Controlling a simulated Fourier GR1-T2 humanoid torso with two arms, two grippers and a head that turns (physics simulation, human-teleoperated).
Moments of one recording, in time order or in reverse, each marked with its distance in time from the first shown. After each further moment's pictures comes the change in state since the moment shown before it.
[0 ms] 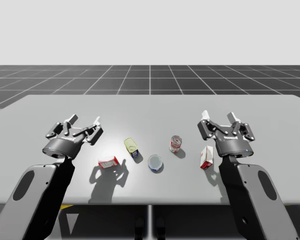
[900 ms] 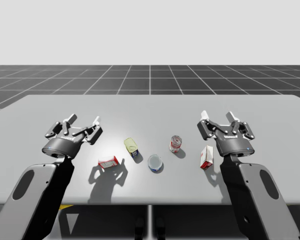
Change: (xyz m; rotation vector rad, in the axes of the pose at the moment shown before) left arm 0.000 0.002 -0.001 0.006 -0.005 -0.014; right arm 0.003 -0.002 -0.002 0.030 0.034 0.004
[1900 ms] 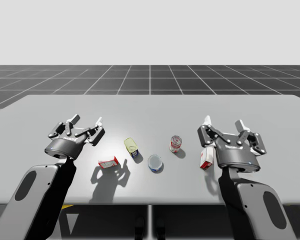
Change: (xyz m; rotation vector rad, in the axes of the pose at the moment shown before) left arm 0.001 -0.008 0.001 -0.028 0.005 0.008; right arm 0.015 0.029 0.036 -0.180 0.019 0.077
